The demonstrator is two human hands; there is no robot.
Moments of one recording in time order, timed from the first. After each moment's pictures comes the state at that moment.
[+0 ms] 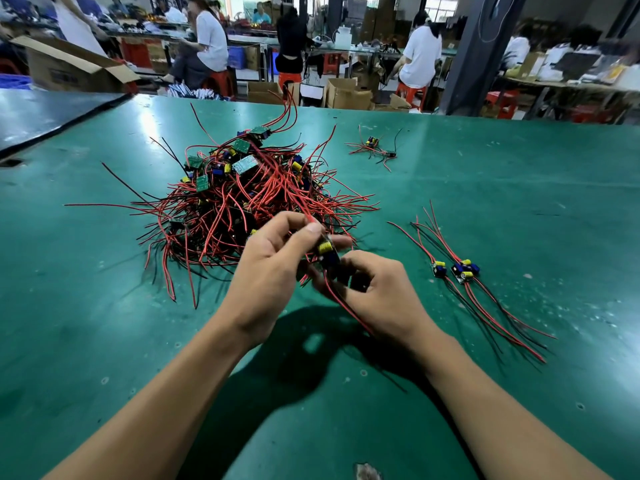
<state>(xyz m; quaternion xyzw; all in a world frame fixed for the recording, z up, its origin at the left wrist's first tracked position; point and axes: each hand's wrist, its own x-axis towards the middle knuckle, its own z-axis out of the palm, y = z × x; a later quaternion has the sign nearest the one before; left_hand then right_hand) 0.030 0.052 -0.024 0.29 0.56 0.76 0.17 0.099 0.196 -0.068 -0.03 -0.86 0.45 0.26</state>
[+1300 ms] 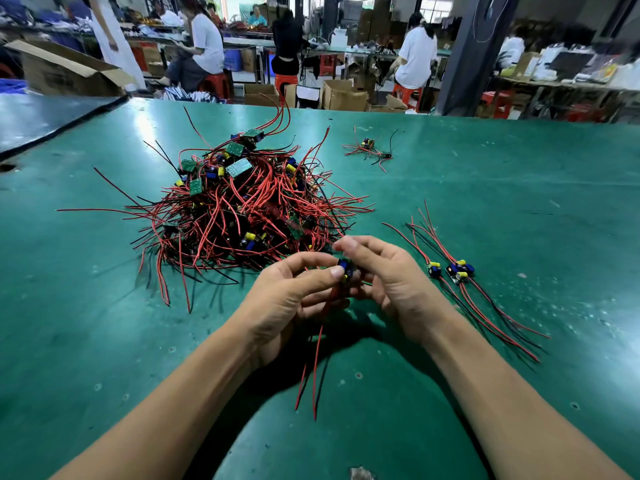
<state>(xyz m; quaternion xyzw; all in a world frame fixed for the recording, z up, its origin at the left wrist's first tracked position) 0.033 0.059 -0.049 0.16 0.52 0.75 0.37 0.102 0.205 -0.048 -0.10 -0.61 0.77 0.13</state>
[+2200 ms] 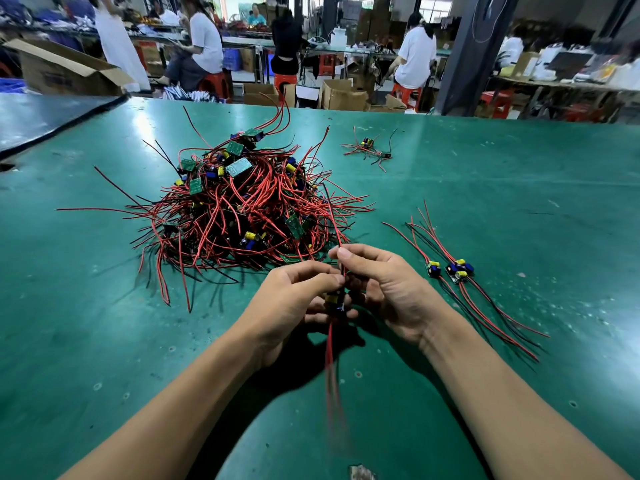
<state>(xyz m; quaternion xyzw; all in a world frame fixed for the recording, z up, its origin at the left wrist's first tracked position) 0.039 0.062 -0.051 0.21 0.59 0.70 0.34 0.104 0.206 -0.051 -0.12 -0.57 0.81 0.07</state>
